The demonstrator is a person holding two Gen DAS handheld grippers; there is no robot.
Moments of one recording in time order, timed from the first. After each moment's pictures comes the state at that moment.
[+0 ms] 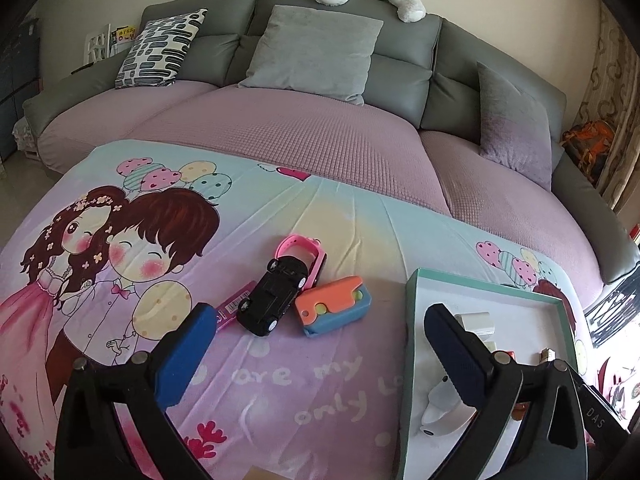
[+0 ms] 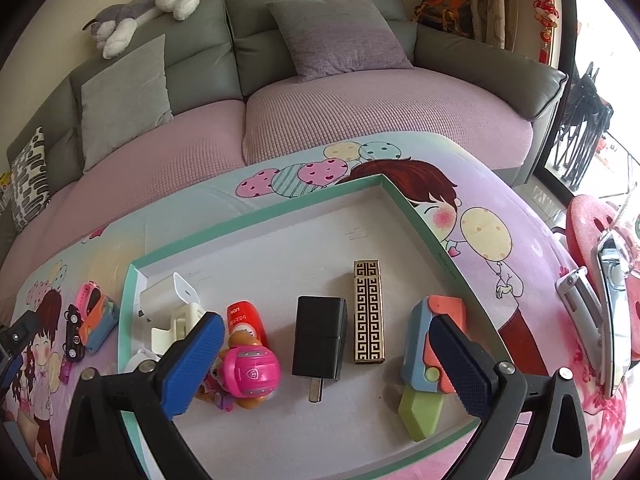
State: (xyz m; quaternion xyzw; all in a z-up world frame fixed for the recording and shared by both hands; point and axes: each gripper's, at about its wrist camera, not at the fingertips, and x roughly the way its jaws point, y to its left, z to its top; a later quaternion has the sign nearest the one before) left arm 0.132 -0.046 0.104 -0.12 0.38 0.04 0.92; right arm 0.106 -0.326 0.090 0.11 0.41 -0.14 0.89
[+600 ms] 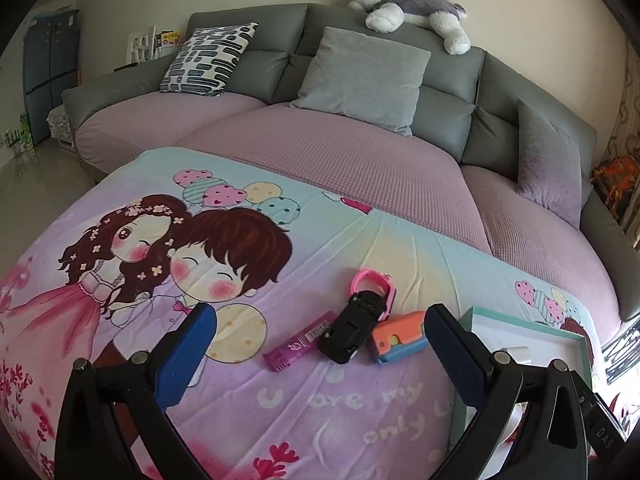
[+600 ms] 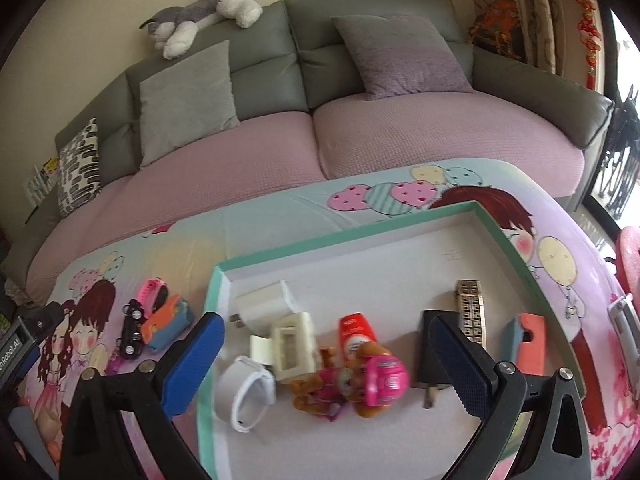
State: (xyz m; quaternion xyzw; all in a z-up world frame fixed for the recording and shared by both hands) left arm 0.117 0.017 0.115 -0.14 0.34 0.11 0.92; right arm 0.117 -0.261 0.102 0.10 0.37 -0.04 0.92
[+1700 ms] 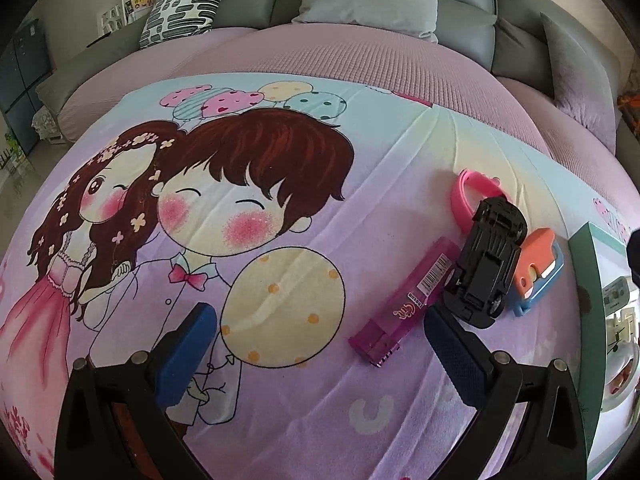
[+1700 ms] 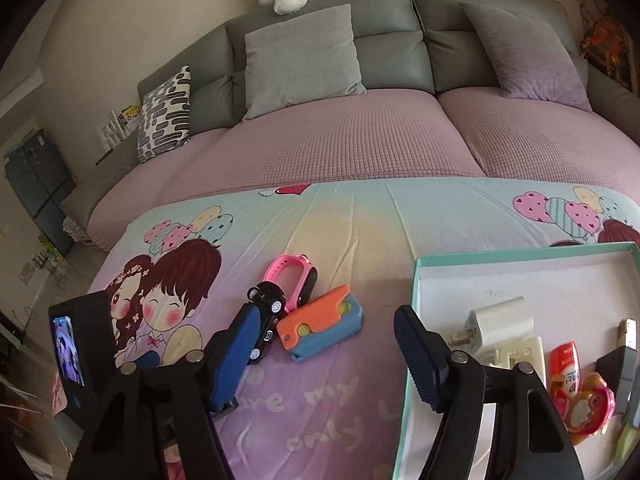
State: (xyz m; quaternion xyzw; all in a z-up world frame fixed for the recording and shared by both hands) left arm 0.166 0.053 0.015 -0.07 0.48 0.10 0.87; right arm 0.169 -0.133 0.090 0.07 0.40 0.12 0.91
